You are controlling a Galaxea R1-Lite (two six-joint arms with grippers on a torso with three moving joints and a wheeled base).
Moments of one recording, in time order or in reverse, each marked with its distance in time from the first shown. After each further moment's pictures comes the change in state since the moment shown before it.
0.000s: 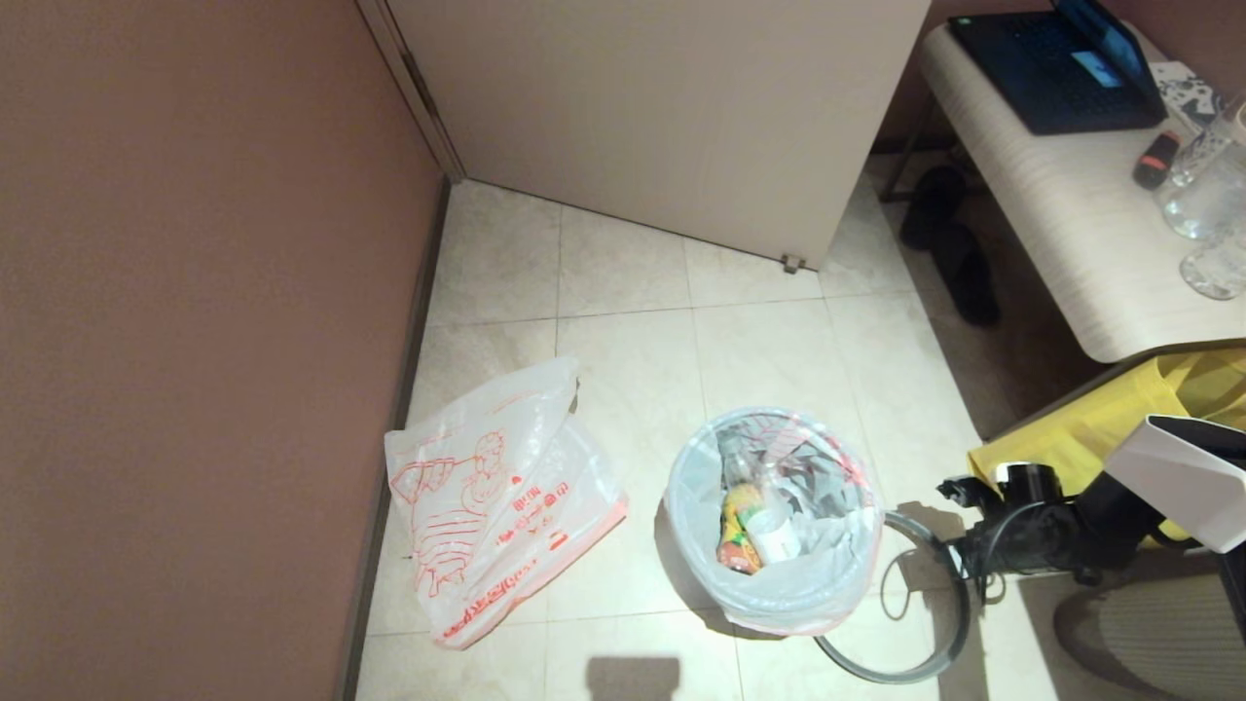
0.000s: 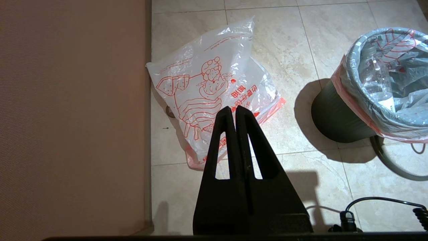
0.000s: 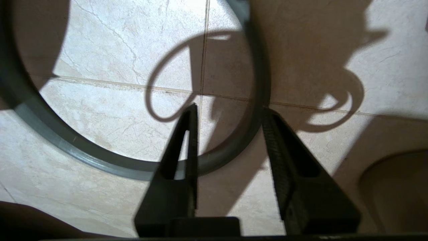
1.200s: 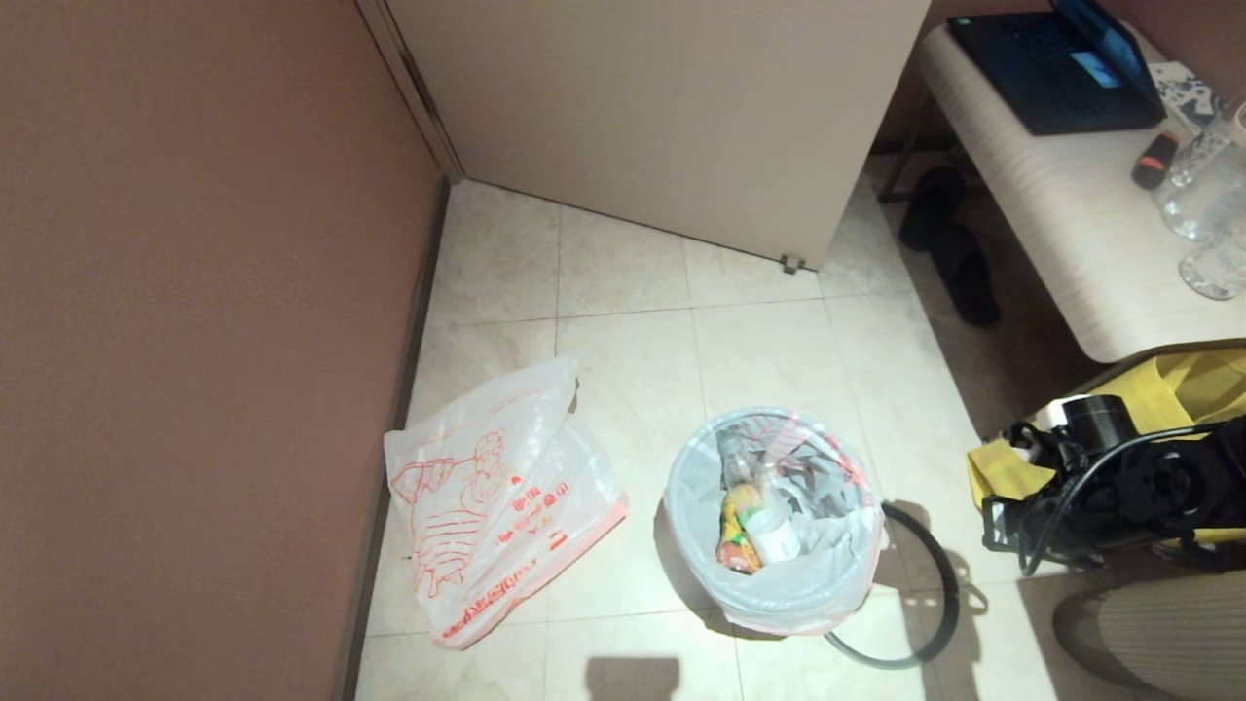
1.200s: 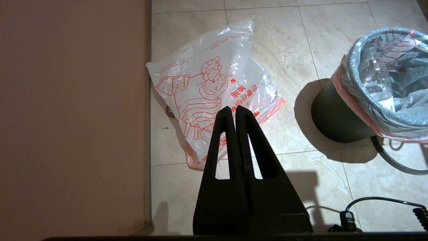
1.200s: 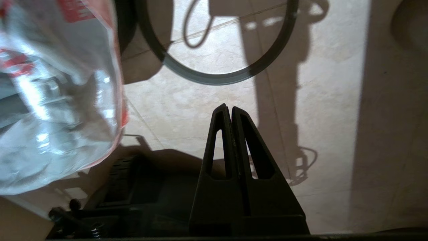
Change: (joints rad) left arm 0.000 0.000 0.000 0.000 0.000 0.000; right arm 0.138 -0.670 0.422 0.288 -0.095 0.547
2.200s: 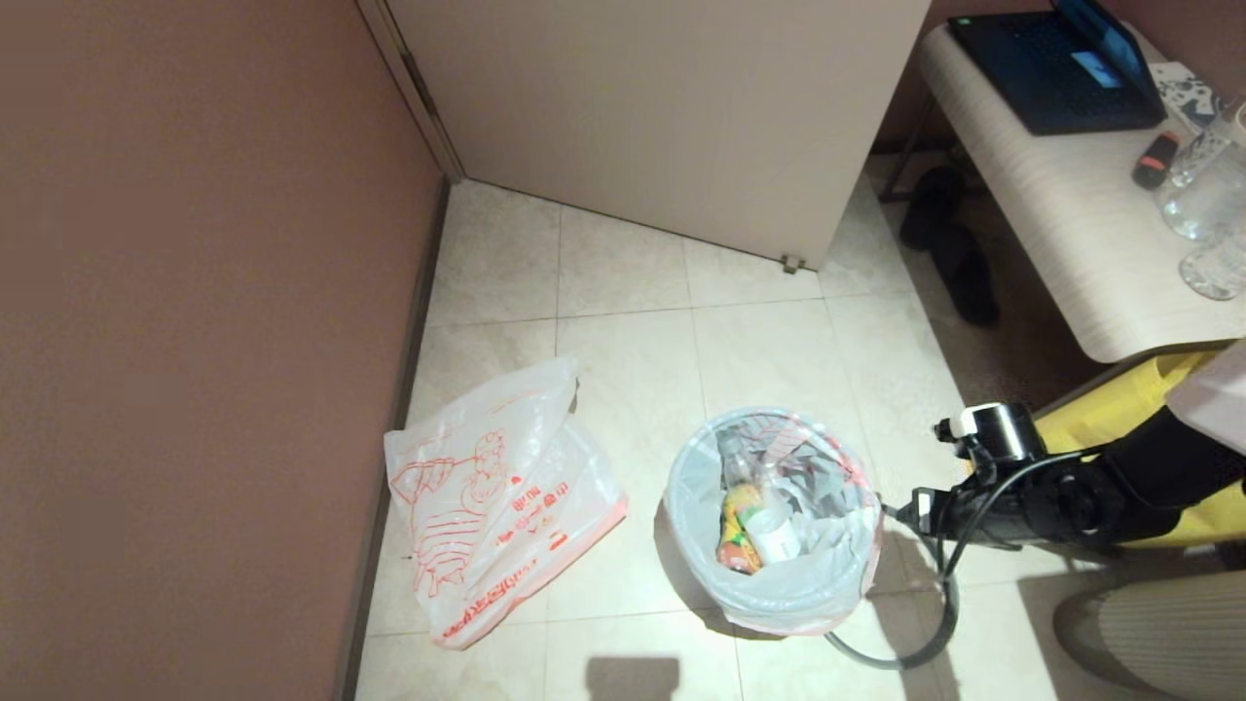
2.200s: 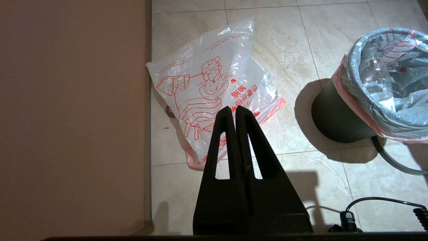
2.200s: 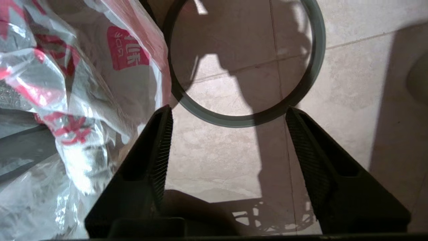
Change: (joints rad) left arm 0.000 0.000 0.000 0.000 0.000 0.000; right arm 0.167 0.149 -0.045 -0.224 -0.147 0.055
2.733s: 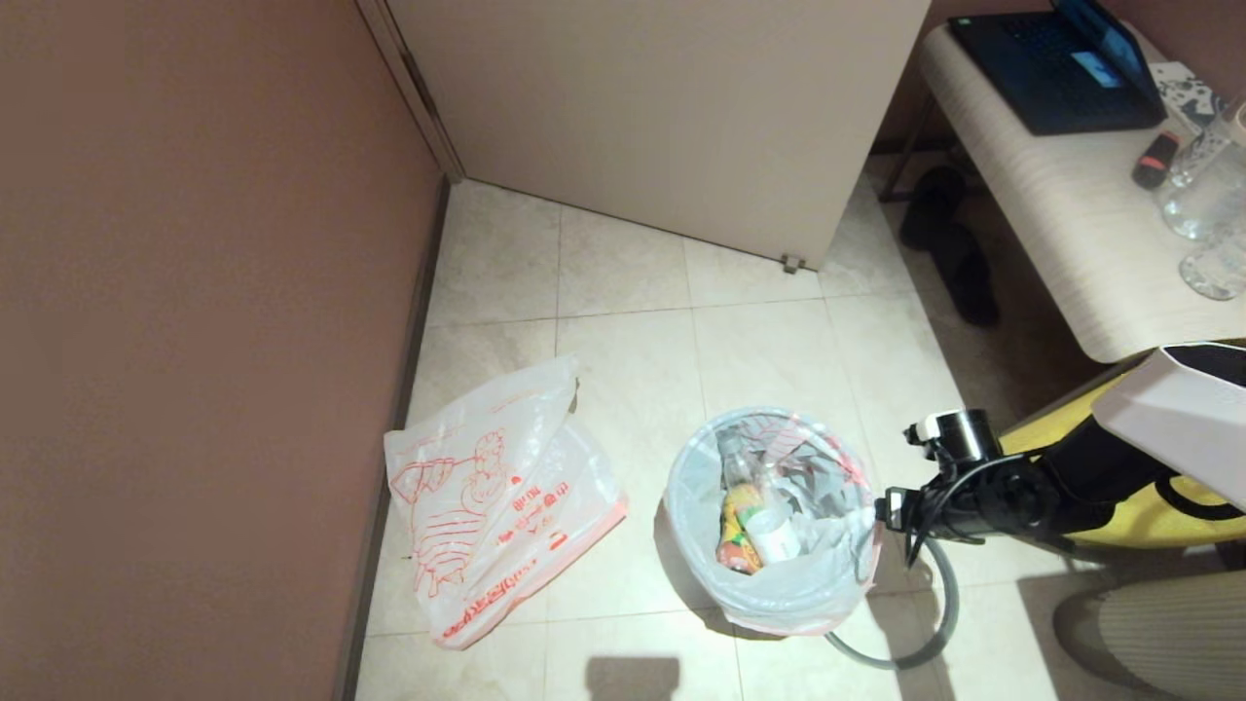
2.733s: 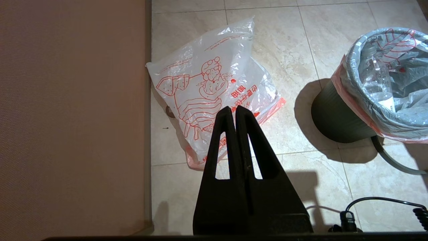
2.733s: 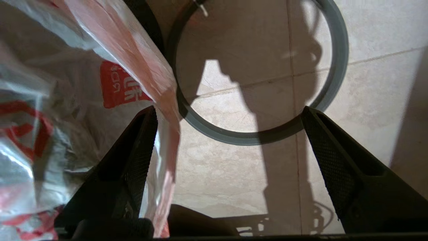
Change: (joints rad) left arm 0.000 0.000 0.000 0.000 0.000 0.000; right arm 0.012 0.147 -0.142 -0.002 0.011 -0.002
